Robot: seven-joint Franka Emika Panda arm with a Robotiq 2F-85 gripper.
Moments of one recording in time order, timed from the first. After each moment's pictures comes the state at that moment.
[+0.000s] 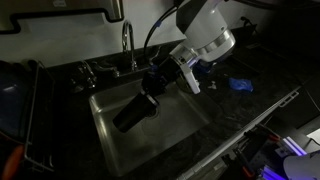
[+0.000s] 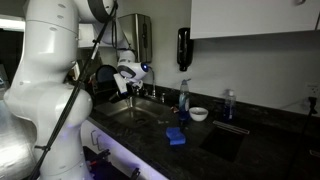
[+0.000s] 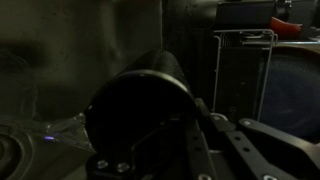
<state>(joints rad) 0.23 0.28 0.21 -2.14 1.41 2.36 -0.62</state>
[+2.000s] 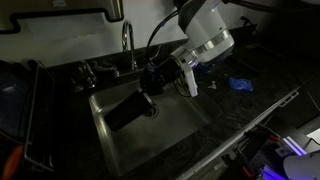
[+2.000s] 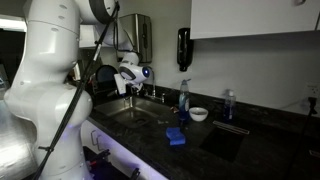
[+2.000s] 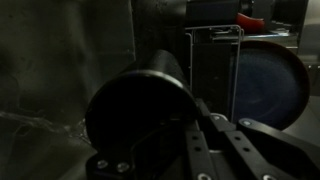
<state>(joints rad) 0.22 0.30 0.19 -2.14 1.56 2.26 -0.72</state>
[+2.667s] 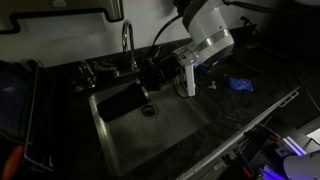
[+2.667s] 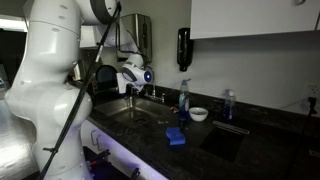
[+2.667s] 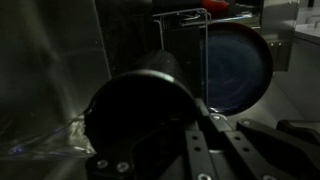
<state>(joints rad) 0.21 0.31 0.16 -2.14 1.72 2.16 -0.76</state>
